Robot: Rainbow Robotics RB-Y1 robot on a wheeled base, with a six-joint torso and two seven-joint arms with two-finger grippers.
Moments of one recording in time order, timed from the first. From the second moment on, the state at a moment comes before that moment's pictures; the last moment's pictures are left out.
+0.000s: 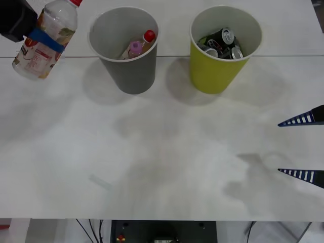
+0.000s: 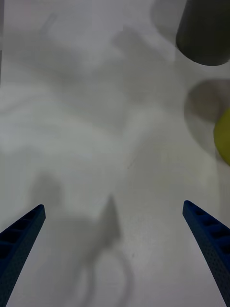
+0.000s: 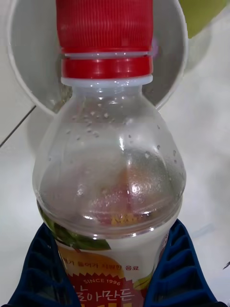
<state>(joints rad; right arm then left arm) 0.26 -1.13 -0.26 -2.01 1.31 -1.13 -0.09 -1.11 1.14 -0.40 -1.52 -1.66 -1.56 1.24</state>
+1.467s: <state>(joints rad) 0.26 -1.13 -0.26 -2.01 1.31 -1.13 -0.09 -1.46 0.59 -0.40 -1.01 -2.15 -1.49 1.18</state>
